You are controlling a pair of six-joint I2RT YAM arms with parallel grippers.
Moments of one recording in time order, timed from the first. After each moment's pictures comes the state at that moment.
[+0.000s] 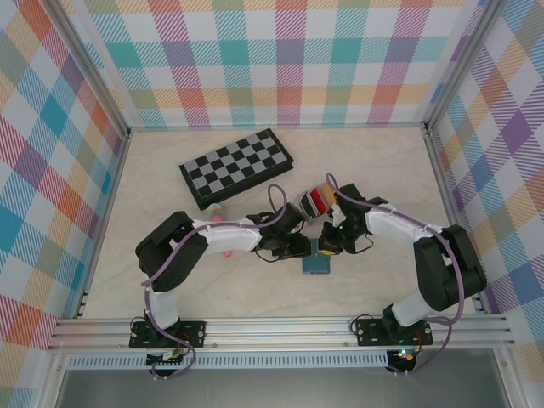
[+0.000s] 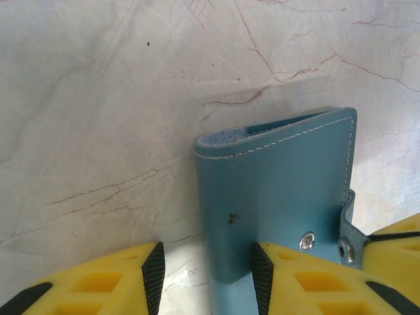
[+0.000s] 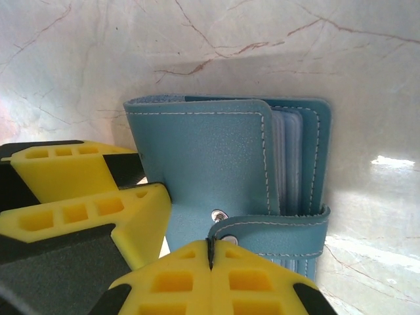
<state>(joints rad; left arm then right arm) -0.92 1.89 1.11 -0.27 0.24 -0.92 0.43 1.53 0.86 -0.70 -0.49 0.58</state>
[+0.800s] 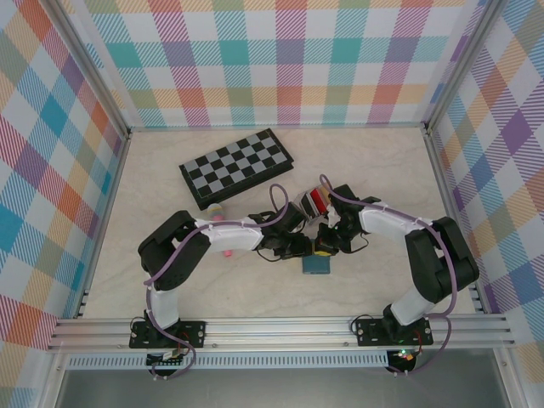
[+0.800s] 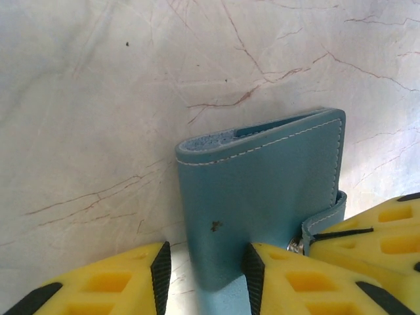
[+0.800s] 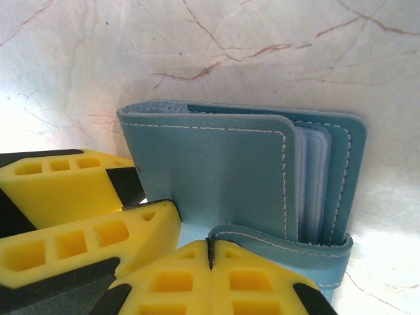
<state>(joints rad) -0.92 1.91 1.13 -0.26 0.26 -0.92 0.45 1.59 0.87 -0.68 -0.50 0.58</state>
